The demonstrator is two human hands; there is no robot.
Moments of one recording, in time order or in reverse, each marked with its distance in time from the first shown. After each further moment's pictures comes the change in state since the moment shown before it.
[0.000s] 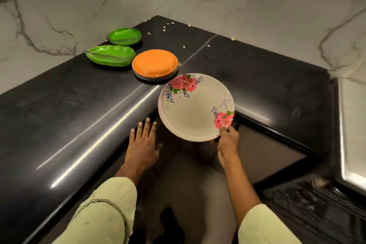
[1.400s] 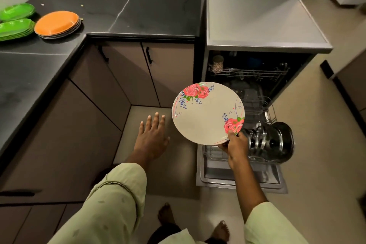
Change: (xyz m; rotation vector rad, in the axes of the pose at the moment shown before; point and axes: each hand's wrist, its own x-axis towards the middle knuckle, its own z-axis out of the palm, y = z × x) left_hand -0.390 0.174 0.087 0.146 -0.227 0.543; right_hand -0.344 0.143 -0.432 0.101 0.515 0.120
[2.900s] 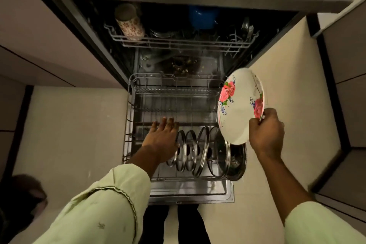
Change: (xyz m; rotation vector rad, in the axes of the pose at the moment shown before) left_hand 0.358 0.354 0.190 0.061 -0.497 0.291; right_hand 0.422 -0.112 -0.205 -1.006 0.315 -0.261
